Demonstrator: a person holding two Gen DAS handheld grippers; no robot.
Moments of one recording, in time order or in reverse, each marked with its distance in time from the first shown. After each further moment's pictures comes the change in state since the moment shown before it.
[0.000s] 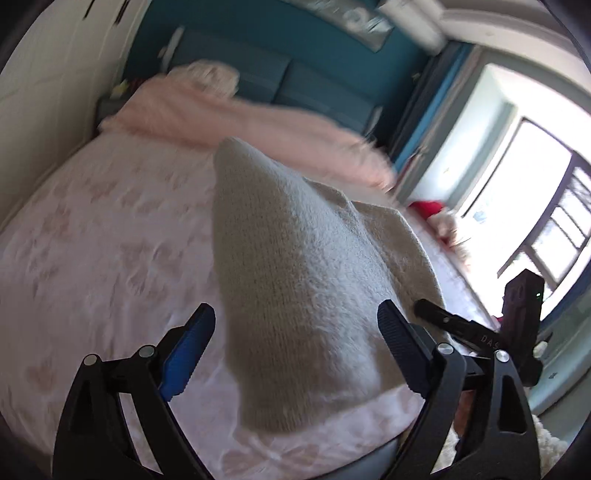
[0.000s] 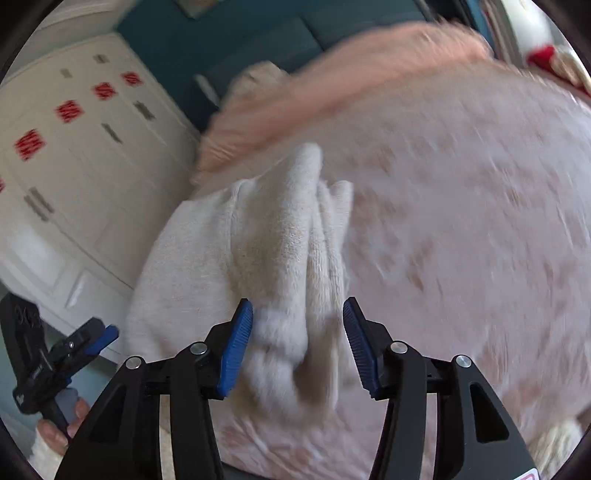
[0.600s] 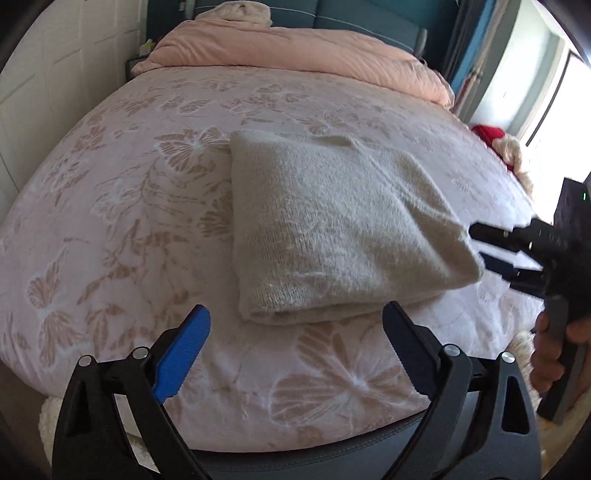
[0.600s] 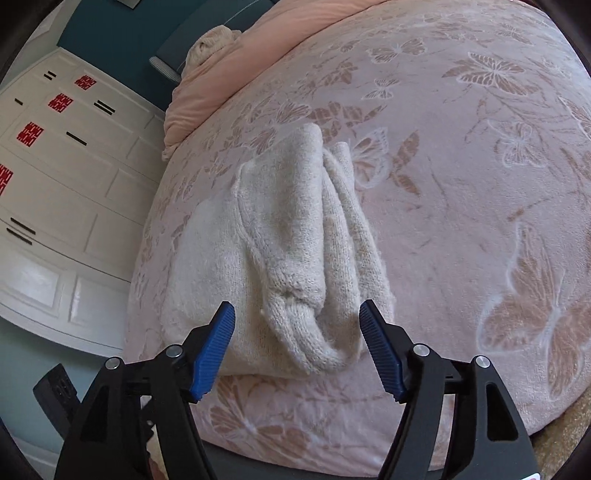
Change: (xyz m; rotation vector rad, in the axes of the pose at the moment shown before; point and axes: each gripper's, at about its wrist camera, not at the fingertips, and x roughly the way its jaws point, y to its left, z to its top) left arm 0.060 0.001 -0.095 0.134 0.184 0.222; right arm 0.061 0.022 0.013 -0.006 0.131 -0.028
